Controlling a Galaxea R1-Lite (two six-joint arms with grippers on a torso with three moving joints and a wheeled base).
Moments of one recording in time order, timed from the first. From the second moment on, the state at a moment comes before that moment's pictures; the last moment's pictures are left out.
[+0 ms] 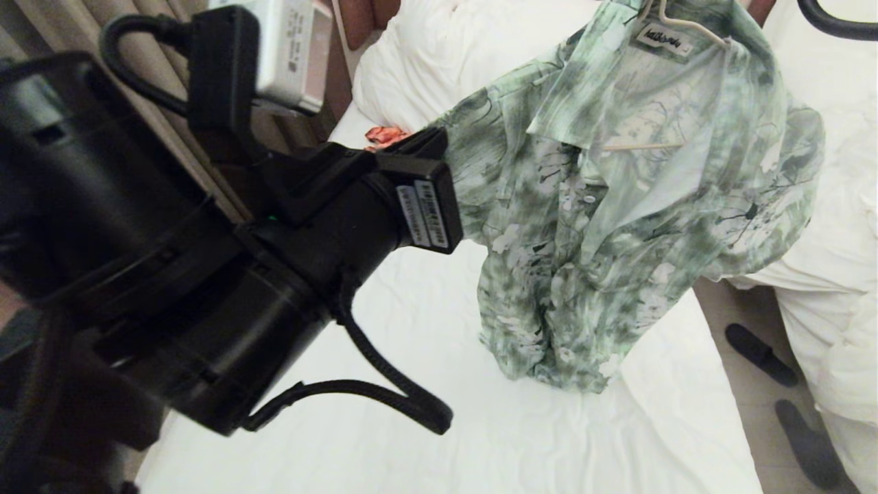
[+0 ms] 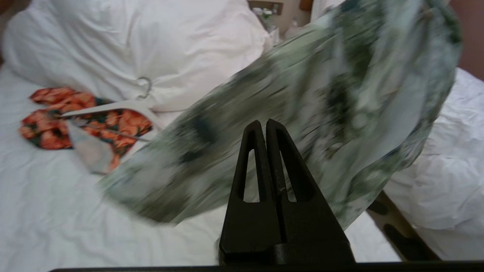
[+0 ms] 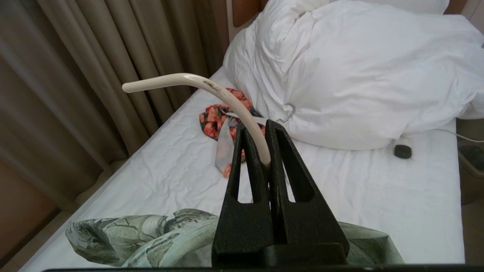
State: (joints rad) left arm -1.02 1.54 -0.90 -0.98 0.48 0.19; right arm 0.59 1.65 -1.97 0.02 -0.17 -0.11
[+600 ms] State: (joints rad) left arm -1.08 1.73 -1.08 -0.96 0.49 0.21; right arm 0.55 1.68 -1.96 -0.02 -0.17 -0.06
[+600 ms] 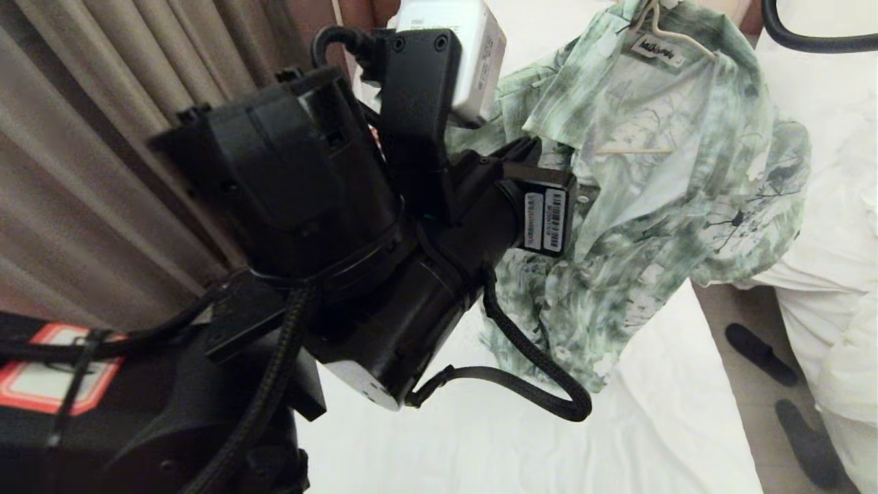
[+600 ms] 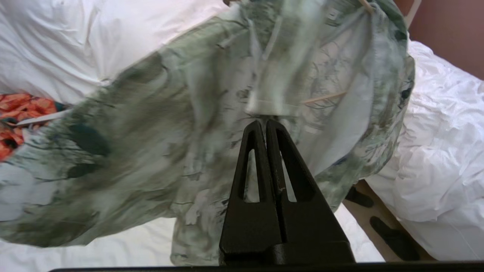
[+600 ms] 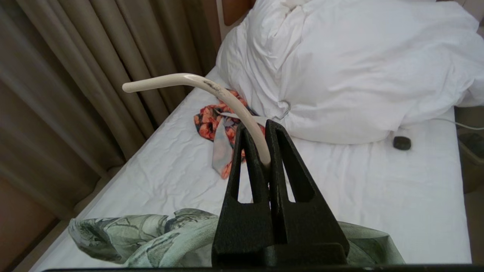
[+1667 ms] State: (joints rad) left arm -1.09 1.76 -1.18 -0.98 0.47 0.21; right arm 0.55 1.67 -1.95 -0.02 -0.17 -0.06
